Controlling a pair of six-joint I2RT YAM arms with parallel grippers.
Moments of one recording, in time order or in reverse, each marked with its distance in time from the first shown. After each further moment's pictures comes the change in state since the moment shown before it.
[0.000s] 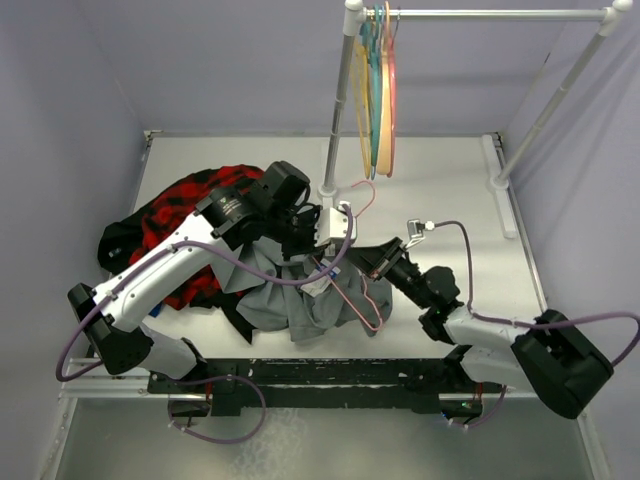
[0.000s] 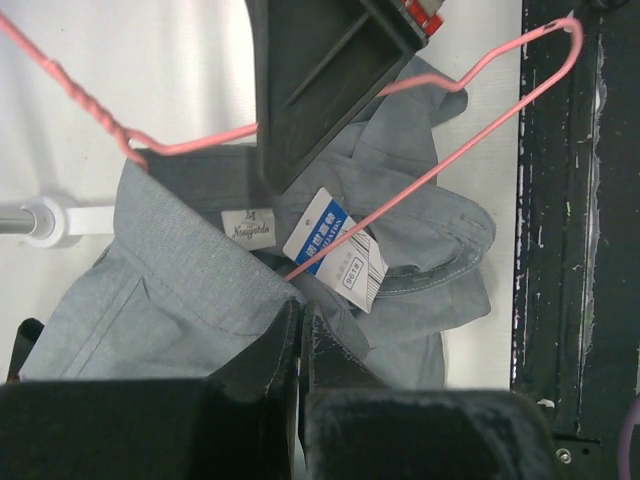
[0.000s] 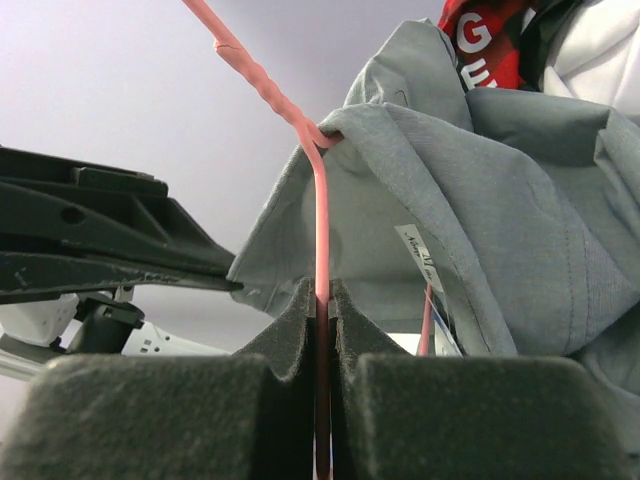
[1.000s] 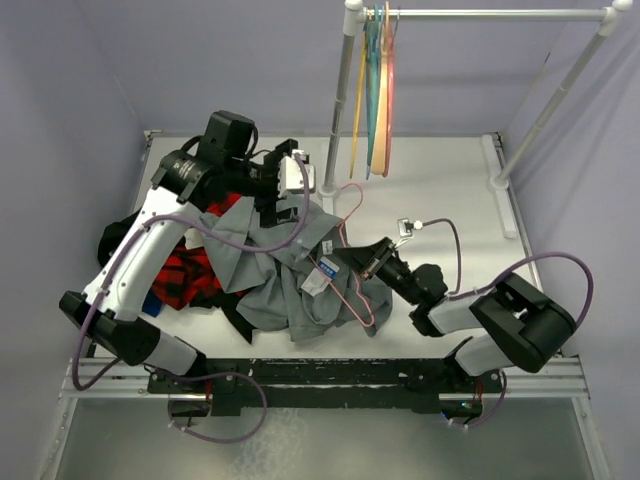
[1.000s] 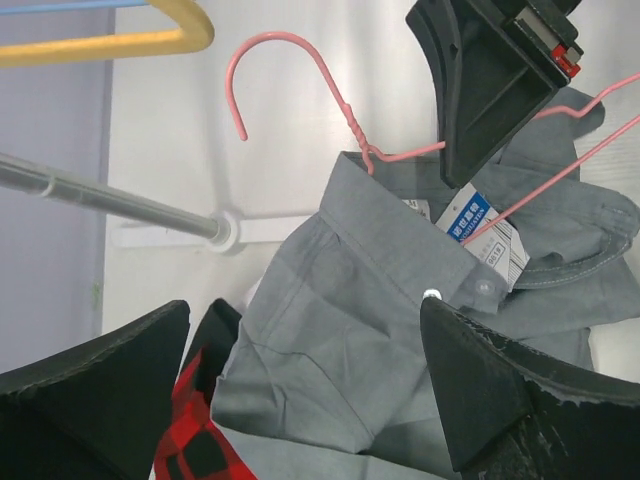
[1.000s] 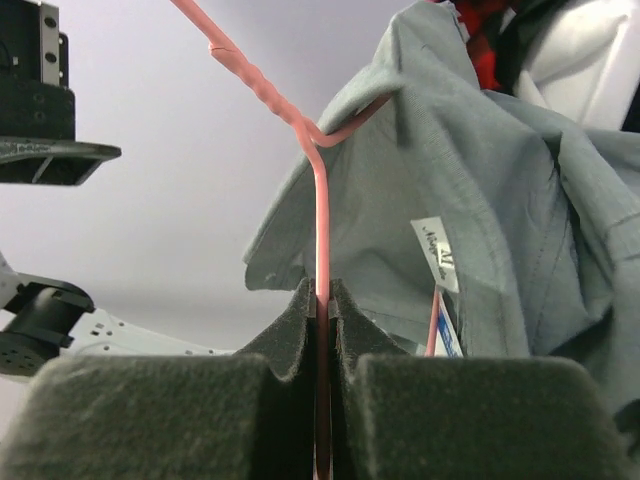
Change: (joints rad) left arm 0.293 0.023 0.195 -0.008 0.194 0.238; right arm 0.009 0.319 0.028 0.317 -0.023 -0.074
